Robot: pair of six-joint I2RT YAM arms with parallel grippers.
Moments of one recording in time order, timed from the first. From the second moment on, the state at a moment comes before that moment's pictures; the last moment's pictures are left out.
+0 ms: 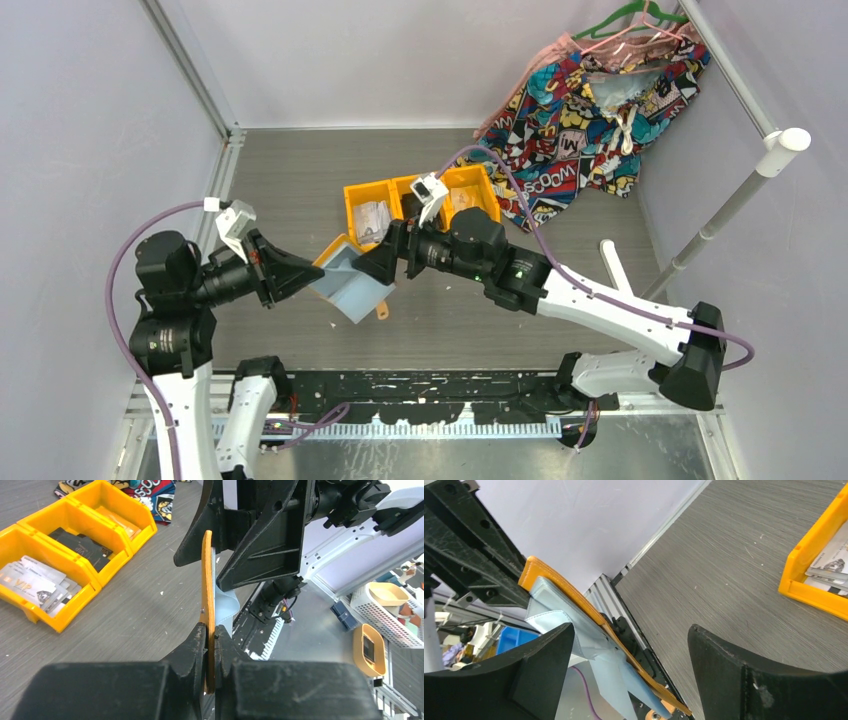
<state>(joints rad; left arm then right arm) 0.14 0.60 1.10 -0.82 1.16 -0.12 1.06 1.23 1.08 0.02 -0.09 0.65</state>
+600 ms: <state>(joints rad) 0.14 0.63 1.11 -0.71 1.21 -0.30 0.97 1.27 0.96 0.40 -0.44 0.98</state>
